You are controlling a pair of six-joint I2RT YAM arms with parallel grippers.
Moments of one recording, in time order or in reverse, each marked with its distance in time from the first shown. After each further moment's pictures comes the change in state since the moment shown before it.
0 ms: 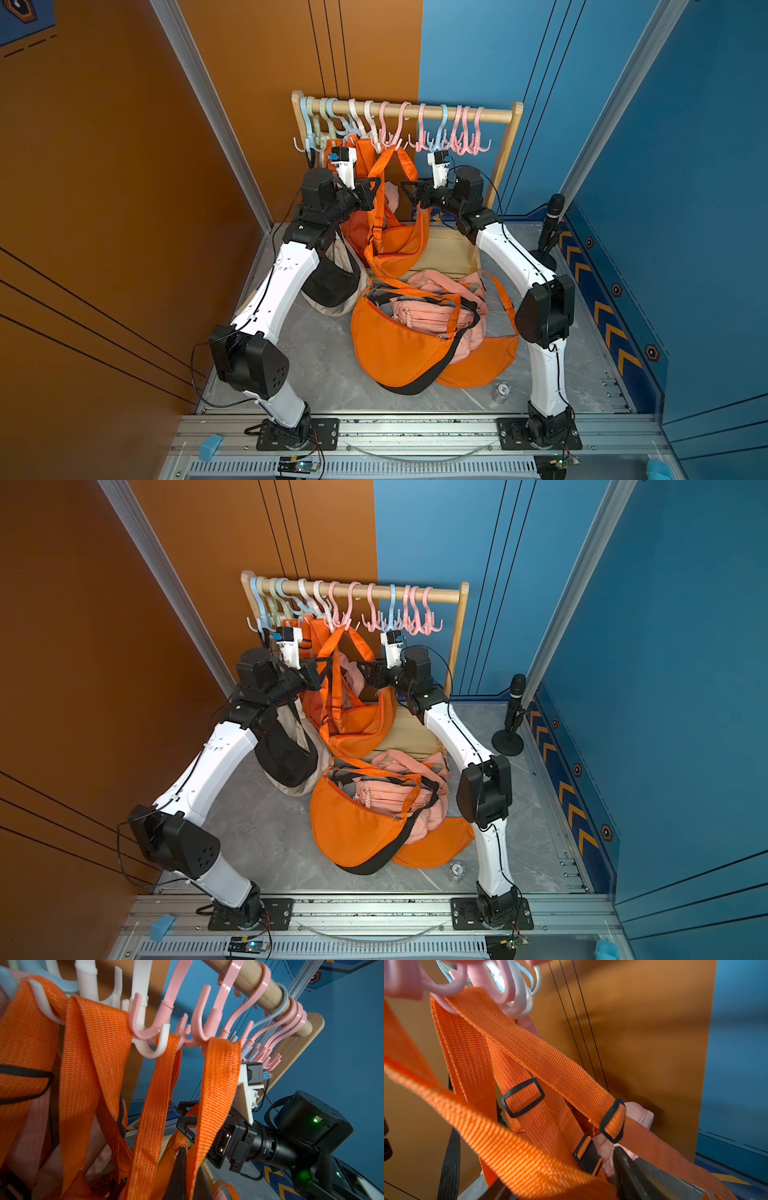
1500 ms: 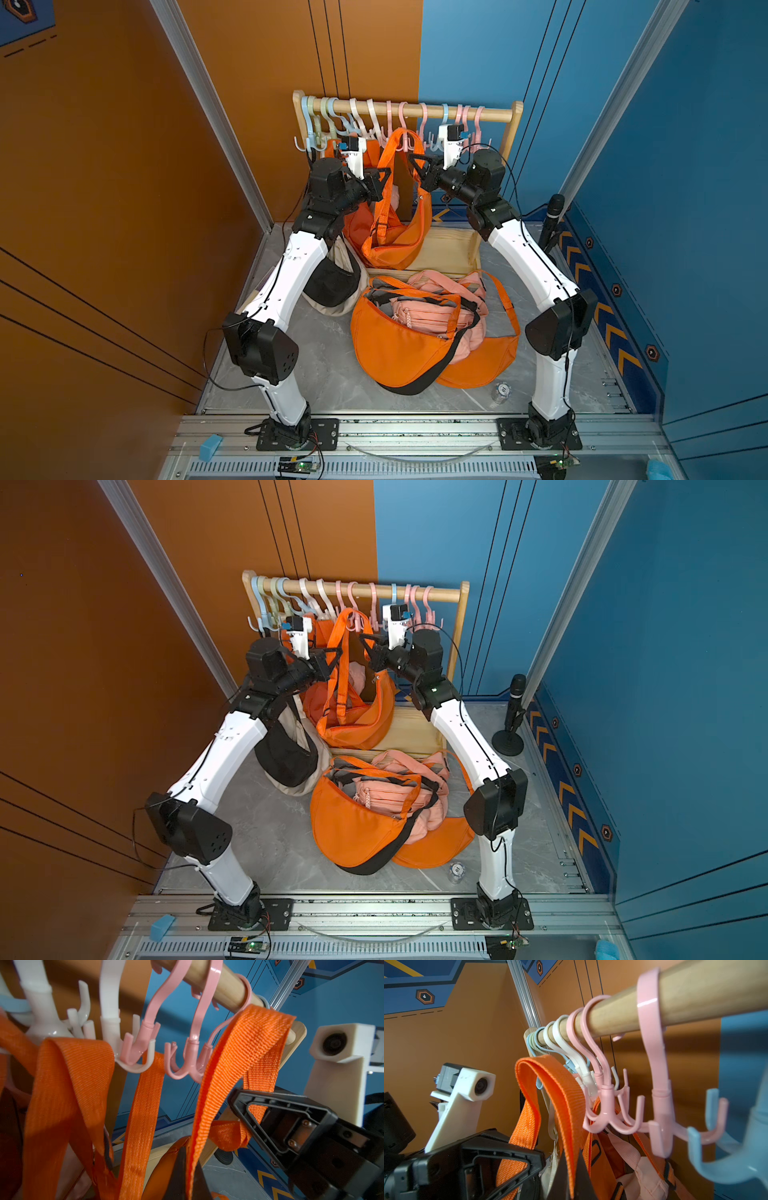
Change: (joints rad) left arm -0.041 0.140 0.217 -0.027 0.019 -0.011; right arm 0.032 -0.129 0.082 0.008 0.012 0.016
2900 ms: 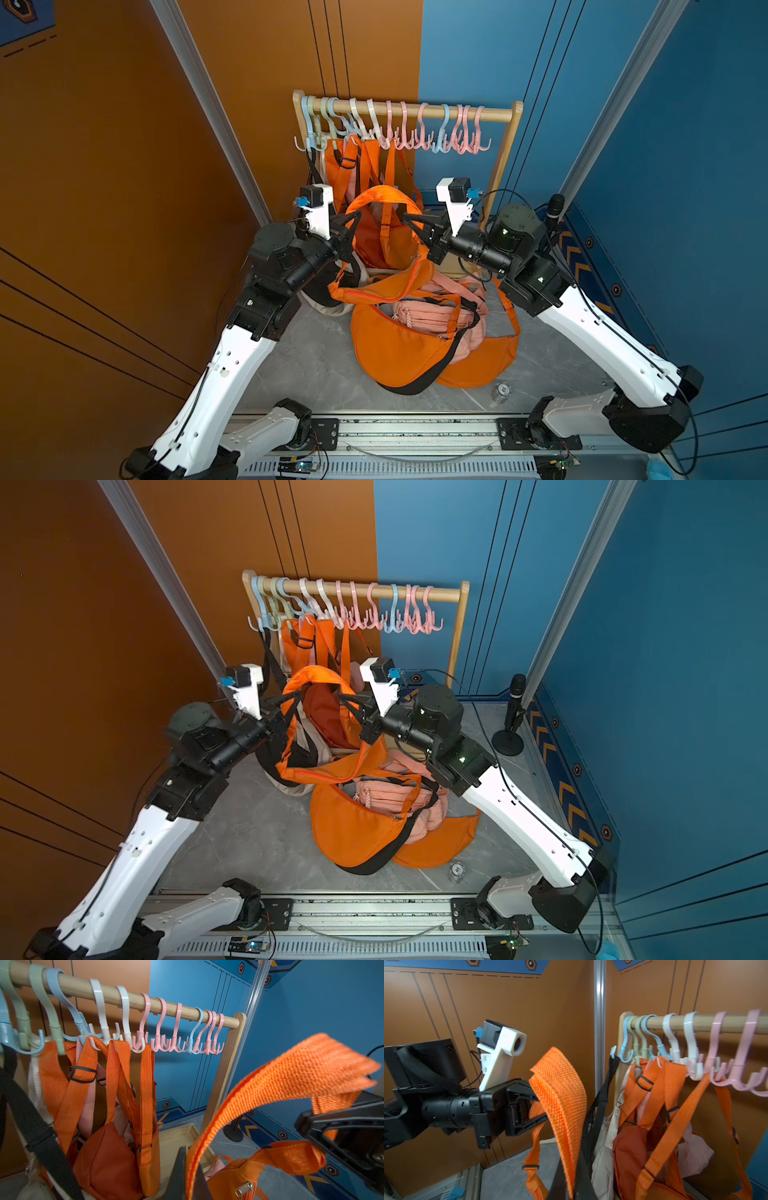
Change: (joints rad) left arm -0.097 -0.788 -0.617 -0.113 -0.225 0.223; right arm 0.380 -0.659 -0.597 -0.133 0.150 -0.279
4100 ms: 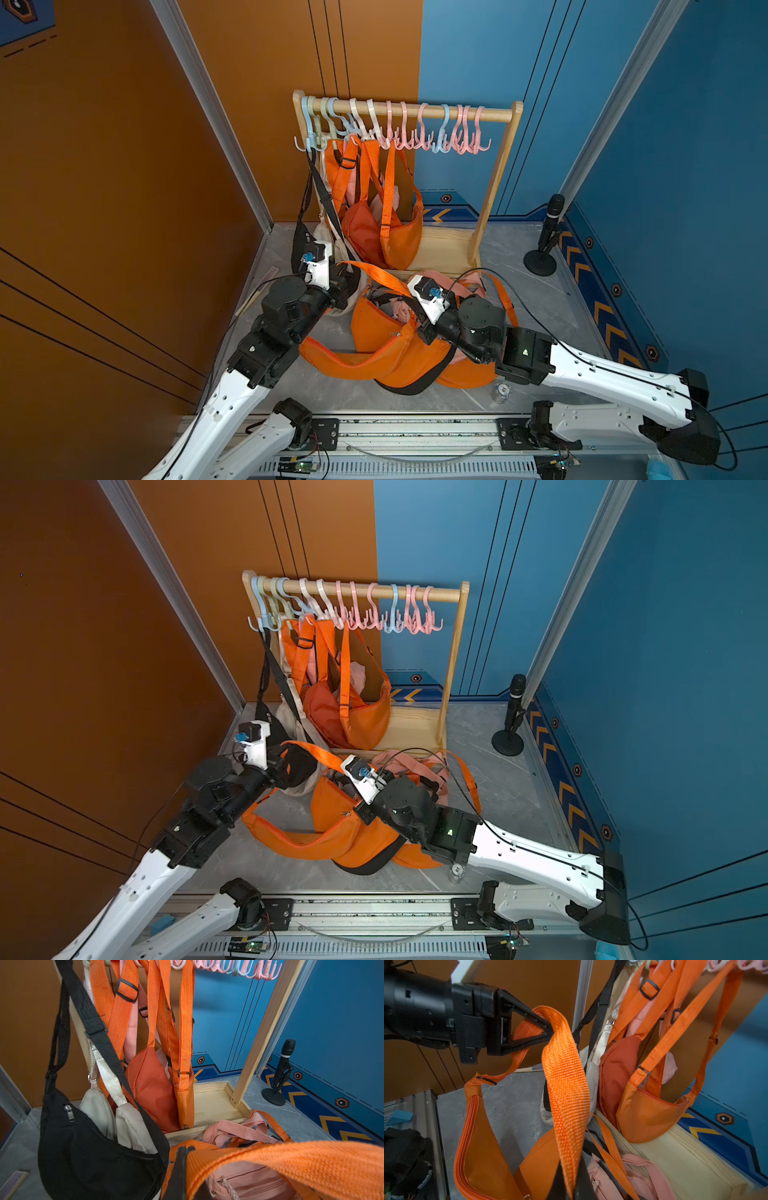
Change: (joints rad) left arm -0.123 -0.167 -0.382 0.010 -0.303 0.042; right arm 0.325 -0.208 -0.536 0.005 0.634 -0.090
